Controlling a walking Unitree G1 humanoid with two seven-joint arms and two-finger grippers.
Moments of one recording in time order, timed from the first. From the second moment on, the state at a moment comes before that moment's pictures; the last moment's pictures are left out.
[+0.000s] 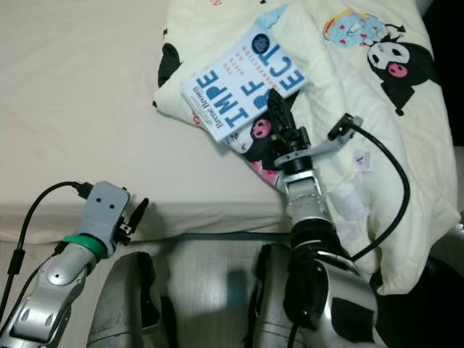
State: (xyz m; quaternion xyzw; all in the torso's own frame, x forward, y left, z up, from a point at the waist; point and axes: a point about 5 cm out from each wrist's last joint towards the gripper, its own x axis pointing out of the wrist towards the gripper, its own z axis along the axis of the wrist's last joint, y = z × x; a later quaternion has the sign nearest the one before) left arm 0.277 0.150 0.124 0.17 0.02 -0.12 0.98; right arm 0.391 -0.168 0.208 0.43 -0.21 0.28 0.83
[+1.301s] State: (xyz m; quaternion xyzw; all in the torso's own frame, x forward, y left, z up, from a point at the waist) left arm 0.269 0.158 0.125 0.17 0.03 -0.11 0.98; right arm 0.401 -0.151 0.217 0.43 -0.16 0.30 0.83
